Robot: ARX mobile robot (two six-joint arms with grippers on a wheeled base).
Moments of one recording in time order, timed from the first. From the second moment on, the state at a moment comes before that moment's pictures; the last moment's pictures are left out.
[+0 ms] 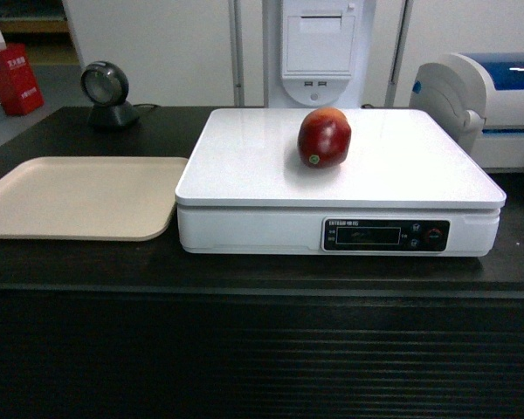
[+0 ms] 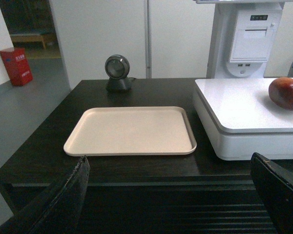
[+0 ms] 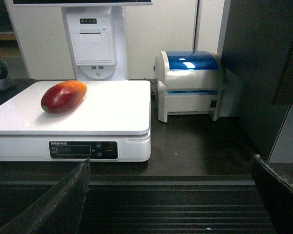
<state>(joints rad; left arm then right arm) 0.00 0.01 0.01 0.00 0.00 0.00 0.00 0.00 0.01 0.00 0.00 0.00</state>
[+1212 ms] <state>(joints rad) 0.00 0.01 0.01 0.00 0.00 0.00 0.00 0.00 0.01 0.00 0.00 0.00</state>
